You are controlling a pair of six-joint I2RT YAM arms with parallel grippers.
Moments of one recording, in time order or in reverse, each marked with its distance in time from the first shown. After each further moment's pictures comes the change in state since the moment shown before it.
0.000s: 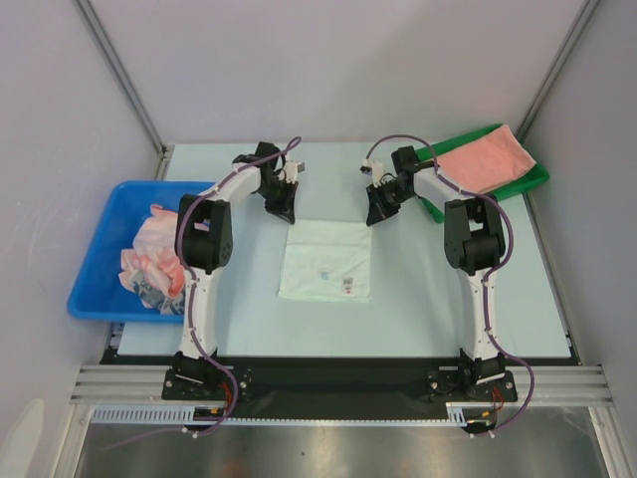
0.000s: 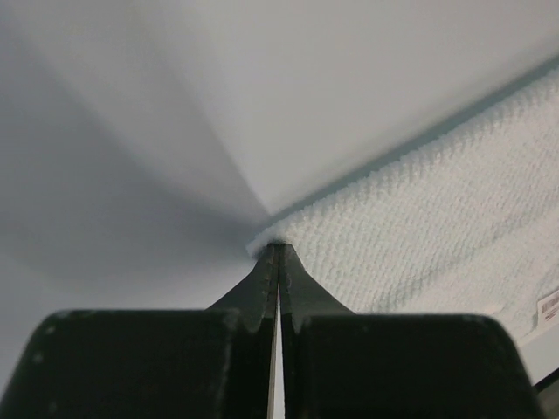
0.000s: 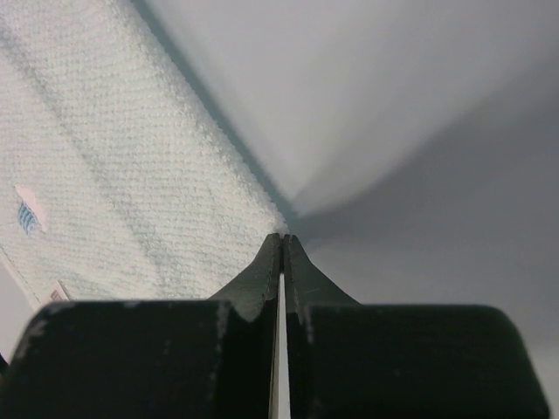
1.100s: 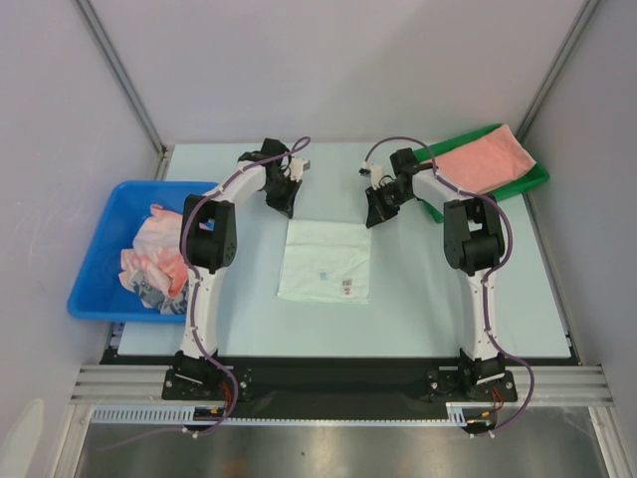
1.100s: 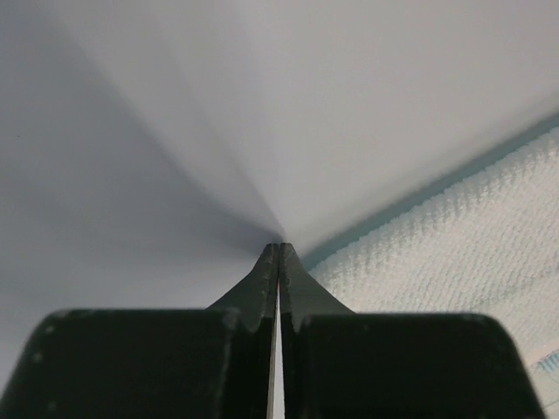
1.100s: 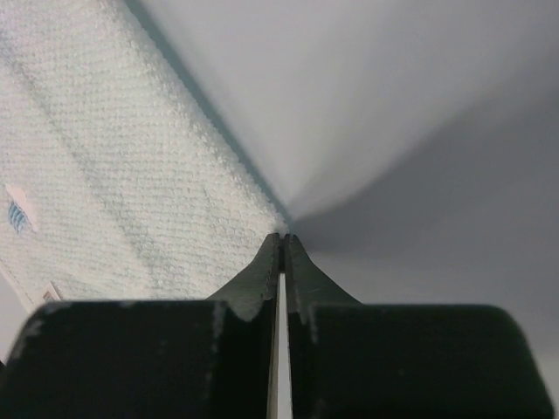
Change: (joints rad) left arm -0.027 0.039 0.066 0.015 -0.135 0.101; right arm 0.010 -0.004 -0.021 0.014 0.012 0.003
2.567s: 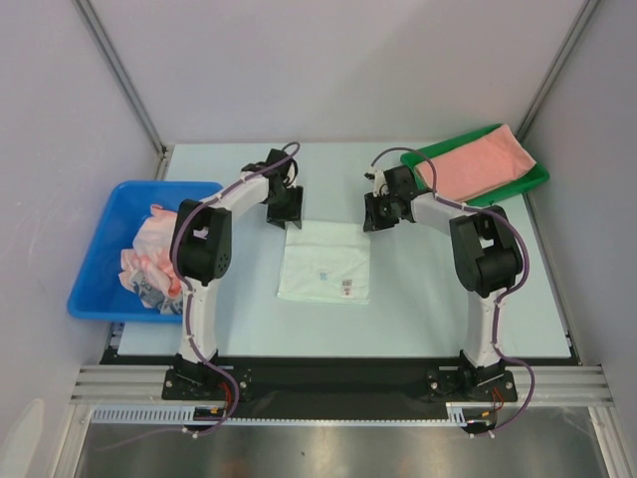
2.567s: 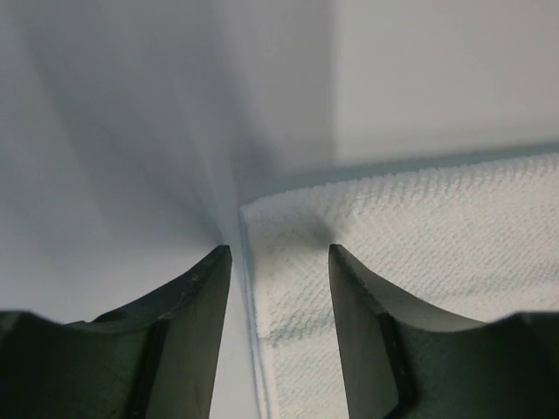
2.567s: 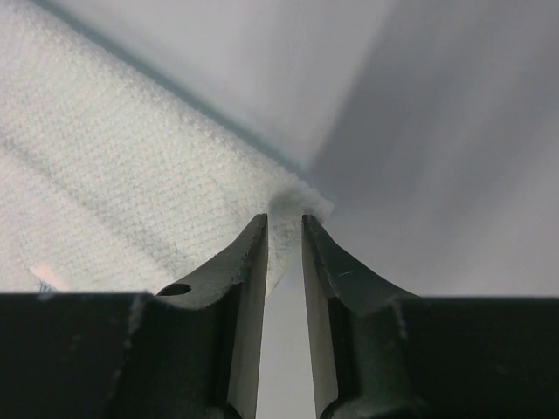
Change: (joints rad) left arm -0.060 -0.186 -0.284 0.105 -0.169 -0.494; right arm 0.091 -0.265 -0.437 0.444 0.320 0.451
